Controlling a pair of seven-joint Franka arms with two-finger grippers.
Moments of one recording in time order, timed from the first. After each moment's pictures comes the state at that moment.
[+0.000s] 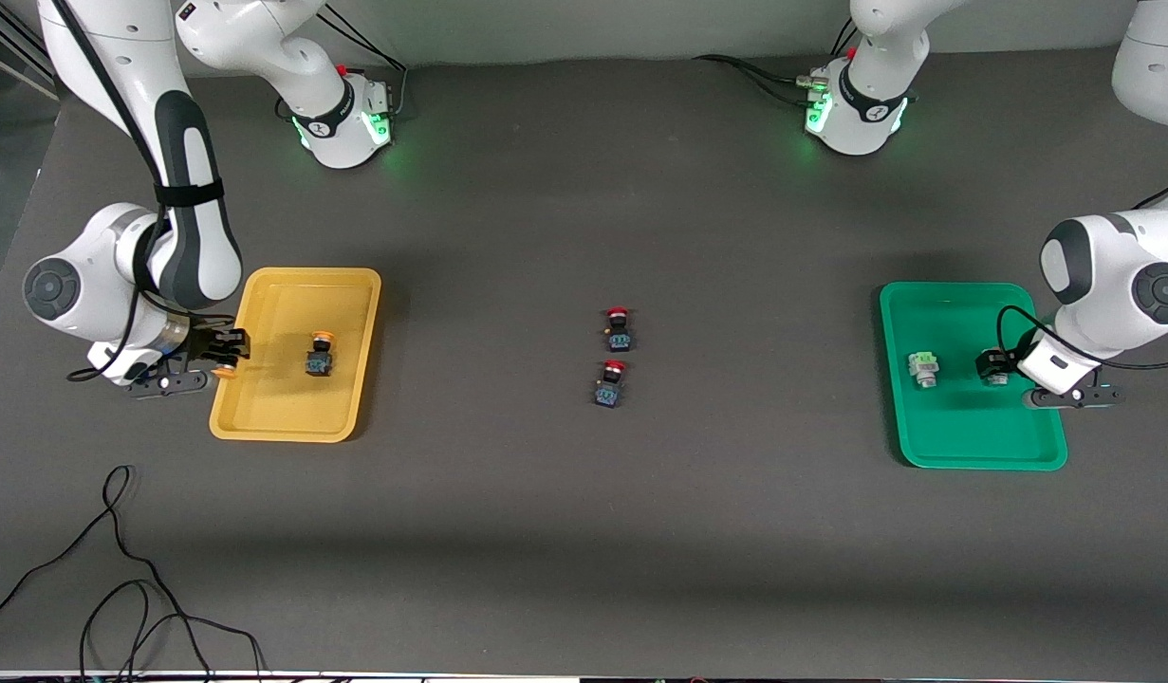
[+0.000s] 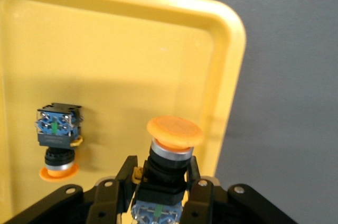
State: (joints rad) left arm 0.47 0.41 -0.18 -2.16 0.27 2.55 0.05; right arm 0.77 0.38 -0.94 -2.25 0.39 2.35 -0.53
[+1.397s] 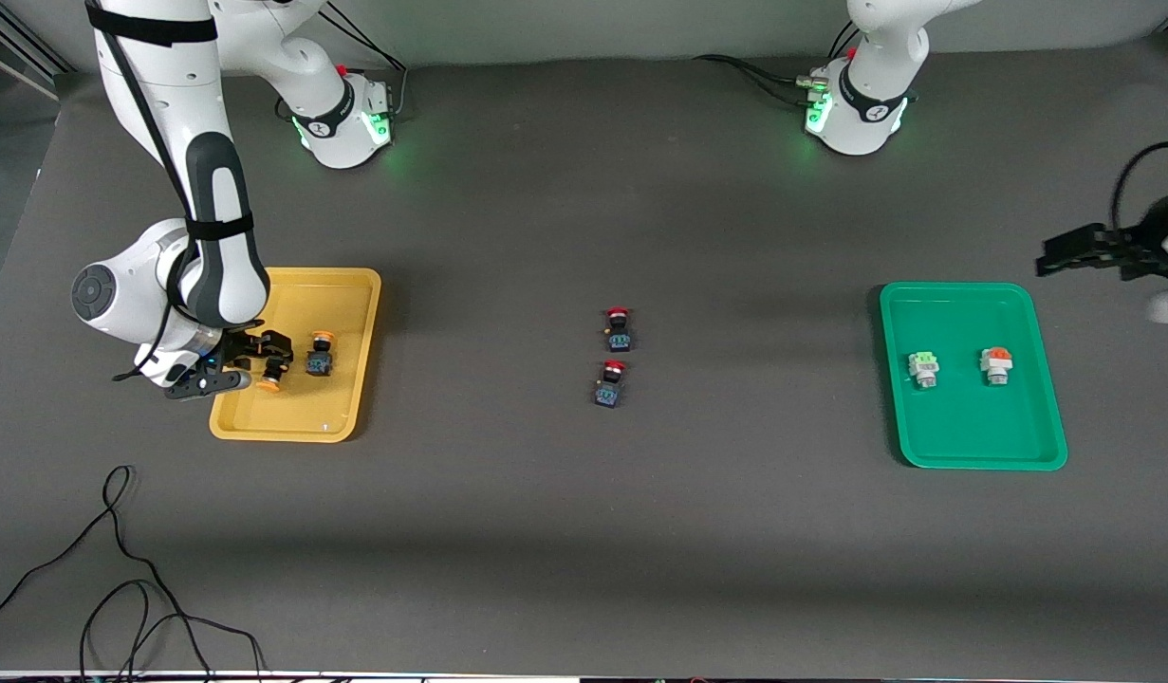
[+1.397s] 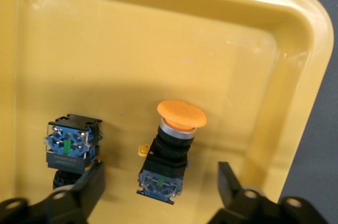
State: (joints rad) left arm 0.23 0.07 -0.22 -1.56 -0.01 1.47 0.06; right arm 0.78 0.50 -0.90 -2.27 0.69 2.39 -0.77
